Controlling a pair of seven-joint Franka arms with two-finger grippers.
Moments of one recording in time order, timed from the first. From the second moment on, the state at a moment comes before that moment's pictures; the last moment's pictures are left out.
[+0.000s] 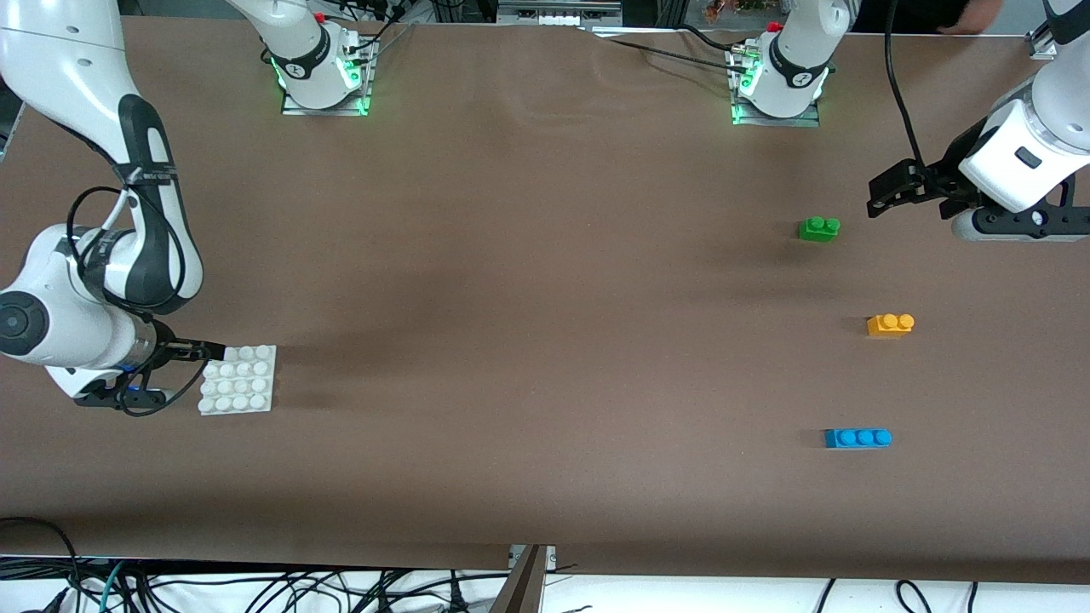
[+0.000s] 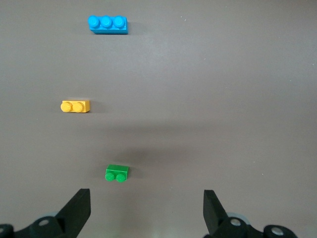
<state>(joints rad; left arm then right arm) -0.01 0.04 -0.09 -1.57 -0.05 1.51 -0.14 0.07 0.63 -0.19 -1.56 0.00 2.08 -0.07</state>
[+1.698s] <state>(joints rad) 0.00 0.04 -0.09 -1.57 -0.05 1.51 -0.14 0.07 0.76 -0.19 -1.57 0.04 2.28 -0.05</state>
